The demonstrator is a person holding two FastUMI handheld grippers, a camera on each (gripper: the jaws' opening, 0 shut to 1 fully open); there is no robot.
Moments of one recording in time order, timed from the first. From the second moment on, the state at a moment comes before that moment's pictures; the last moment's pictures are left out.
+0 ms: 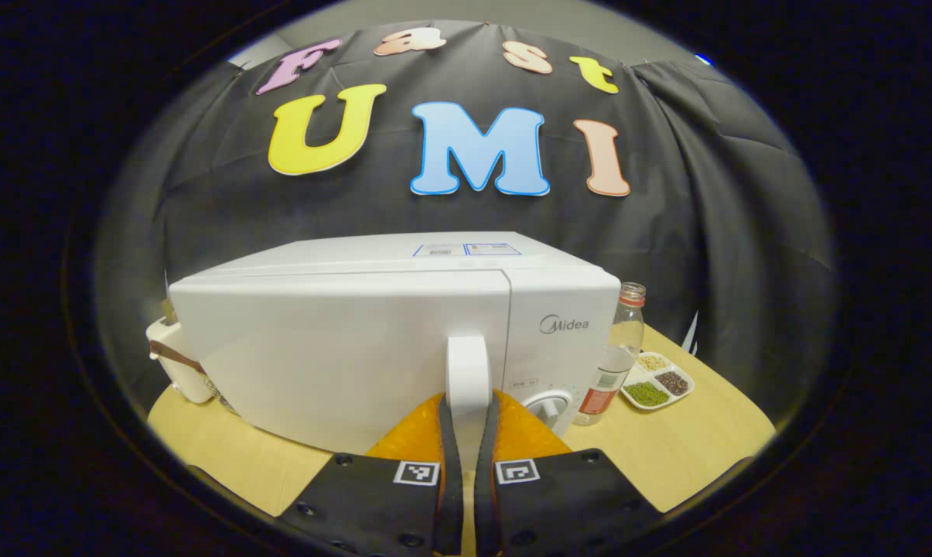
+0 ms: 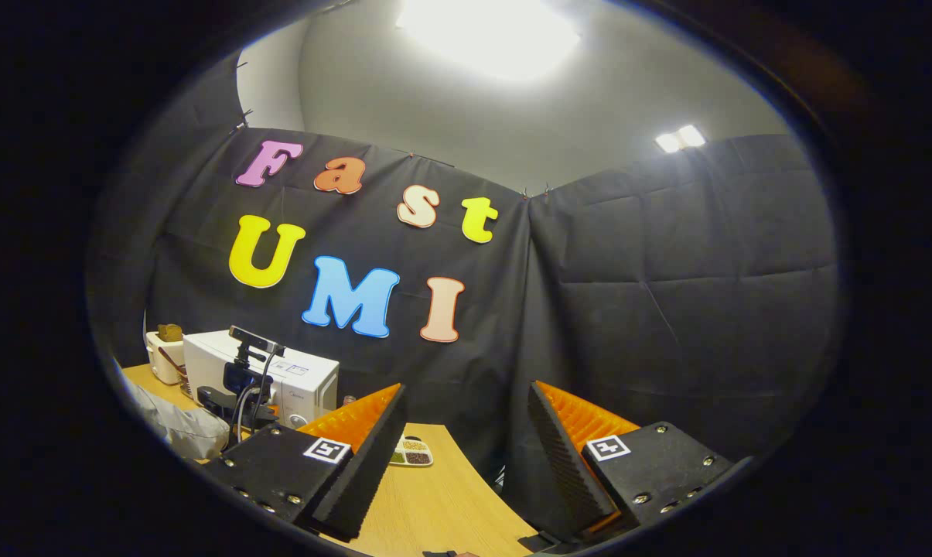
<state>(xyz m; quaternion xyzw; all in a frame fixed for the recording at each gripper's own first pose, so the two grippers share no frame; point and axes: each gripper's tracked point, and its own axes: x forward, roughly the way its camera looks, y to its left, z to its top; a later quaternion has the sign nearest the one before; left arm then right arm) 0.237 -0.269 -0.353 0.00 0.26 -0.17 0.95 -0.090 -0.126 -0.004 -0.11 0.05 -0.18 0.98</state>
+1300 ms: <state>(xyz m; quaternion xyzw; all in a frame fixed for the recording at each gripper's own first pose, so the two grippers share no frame) 0.085 -0.132 -0.318 -0.01 0.26 -0.16 0.95 -0.013 -0.037 -0.025 -0.02 0.03 -0.02 1.00</state>
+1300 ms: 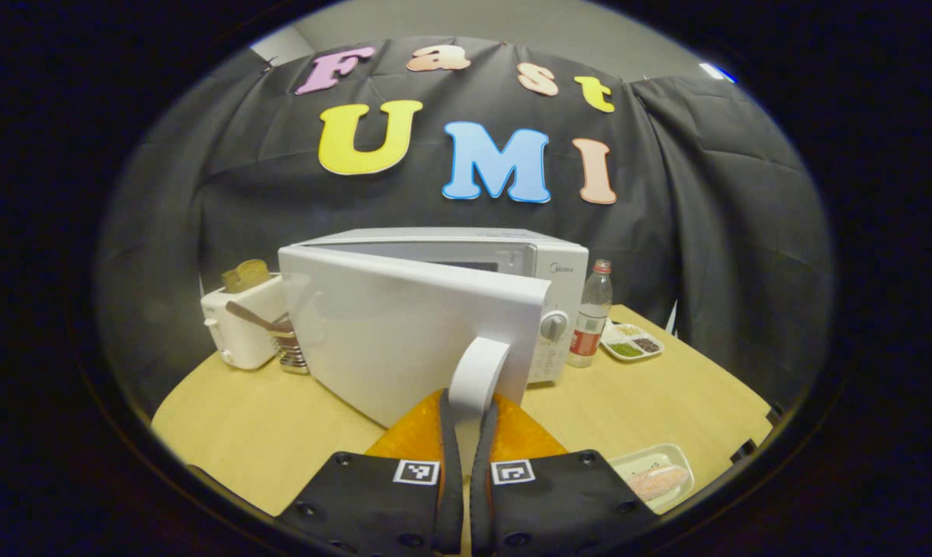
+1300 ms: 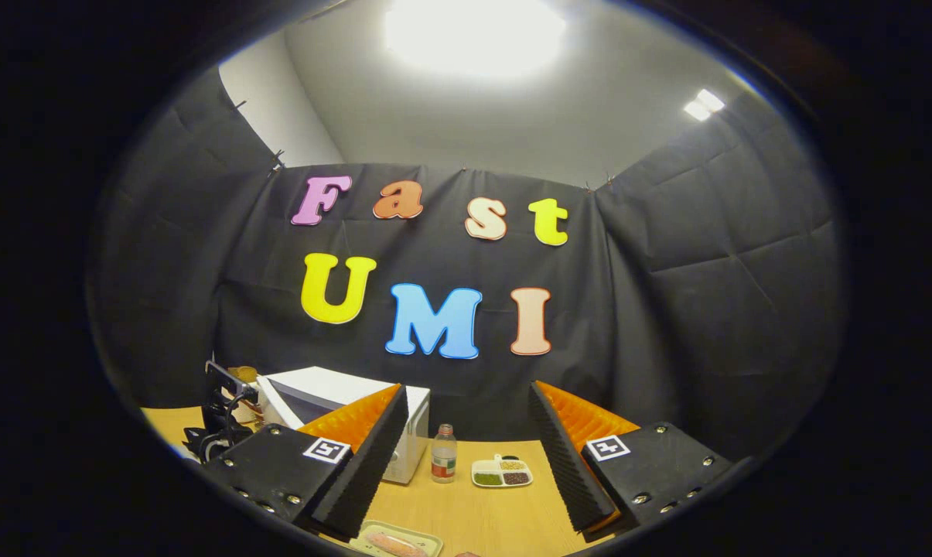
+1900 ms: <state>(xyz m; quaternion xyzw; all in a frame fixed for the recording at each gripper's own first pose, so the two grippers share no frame) 0.036 0.053 -0.310 -0.02 0.28 0.00 0.96 0.011 0.054 -0.024 0.00 0.02 0.08 1.00</state>
